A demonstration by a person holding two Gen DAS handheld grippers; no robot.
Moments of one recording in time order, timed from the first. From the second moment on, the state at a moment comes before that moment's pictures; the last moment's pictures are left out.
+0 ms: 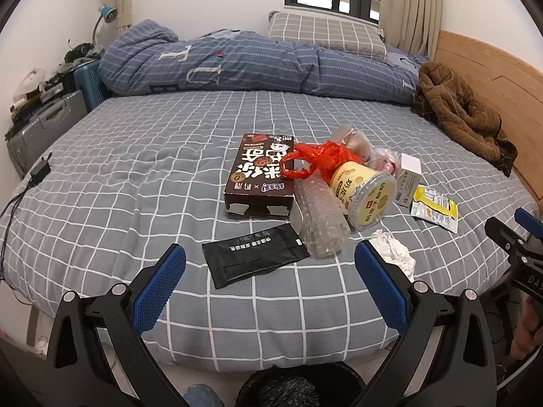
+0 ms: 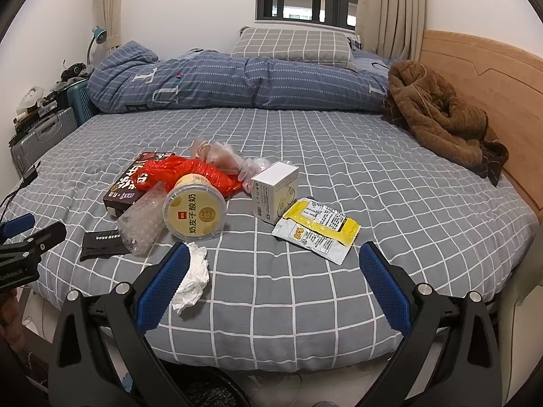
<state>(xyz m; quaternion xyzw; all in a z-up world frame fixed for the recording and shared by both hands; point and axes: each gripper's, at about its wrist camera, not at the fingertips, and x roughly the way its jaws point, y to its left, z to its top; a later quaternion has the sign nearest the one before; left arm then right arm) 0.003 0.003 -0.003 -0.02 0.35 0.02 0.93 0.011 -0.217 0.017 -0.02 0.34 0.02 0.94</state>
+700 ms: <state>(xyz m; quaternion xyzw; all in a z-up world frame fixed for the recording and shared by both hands) 0.021 -0.011 -0.014 -0.01 0.37 0.01 0.93 0.035 -0.212 0.003 -0.04 0.35 0.02 0.94</state>
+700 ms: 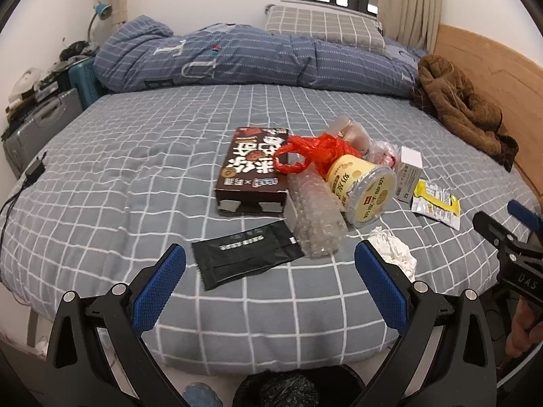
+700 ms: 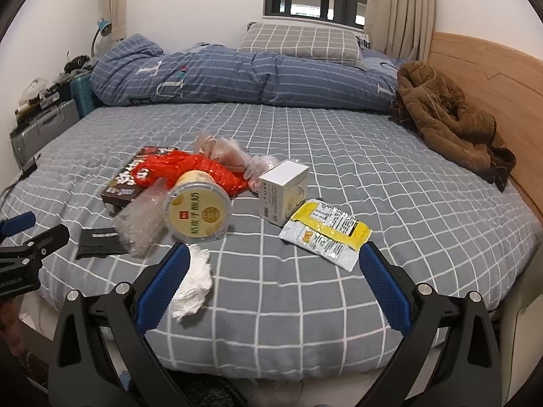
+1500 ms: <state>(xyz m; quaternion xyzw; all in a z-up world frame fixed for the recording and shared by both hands) 0.113 -0.052 -0.082 0.00 0.43 0.01 0.90 0.150 -0.261 -0.084 0.01 0.44 -0.02 0.90</state>
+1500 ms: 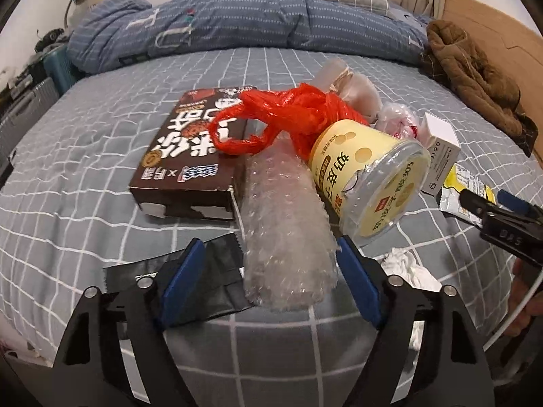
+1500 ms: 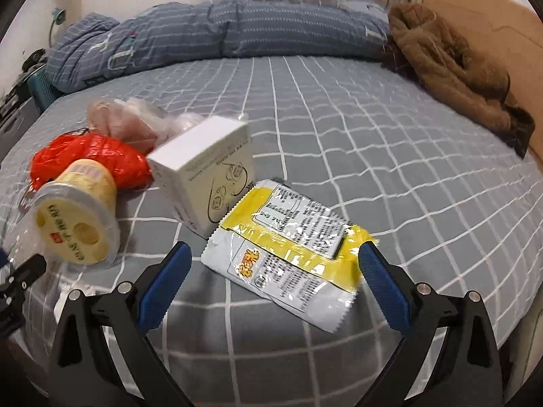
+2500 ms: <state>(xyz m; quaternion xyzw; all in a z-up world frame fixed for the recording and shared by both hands) 0.107 -0.041 -0.061 -0.03 0.41 -0.01 0.91 0.170 -0.259 -0.094 0.04 0.46 0.00 0.89</state>
